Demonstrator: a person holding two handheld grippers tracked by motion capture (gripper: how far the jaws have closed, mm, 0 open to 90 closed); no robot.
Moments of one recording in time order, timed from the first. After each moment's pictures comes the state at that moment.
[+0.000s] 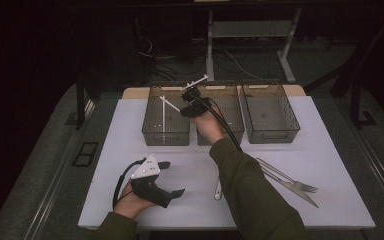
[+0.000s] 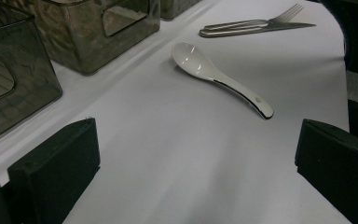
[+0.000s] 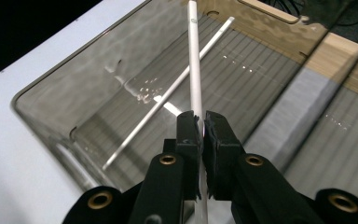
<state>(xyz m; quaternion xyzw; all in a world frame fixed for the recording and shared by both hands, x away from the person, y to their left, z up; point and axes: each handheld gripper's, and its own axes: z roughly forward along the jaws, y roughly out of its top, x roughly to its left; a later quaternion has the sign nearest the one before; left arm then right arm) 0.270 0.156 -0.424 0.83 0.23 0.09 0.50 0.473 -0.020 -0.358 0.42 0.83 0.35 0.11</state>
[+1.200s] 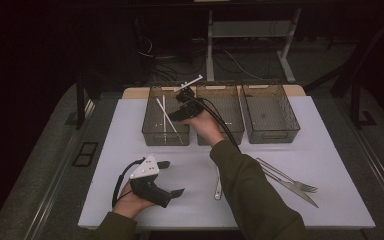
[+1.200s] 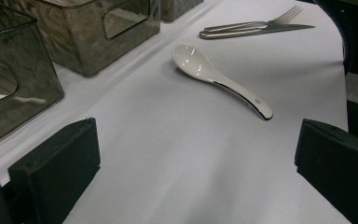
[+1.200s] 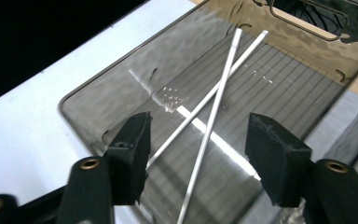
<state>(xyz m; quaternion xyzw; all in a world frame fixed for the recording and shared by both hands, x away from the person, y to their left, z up) 0.269 0.157 -0.423 0.83 0.23 0.09 0.50 0.461 -0.017 -0.351 0.38 0.84 0.38 0.08</state>
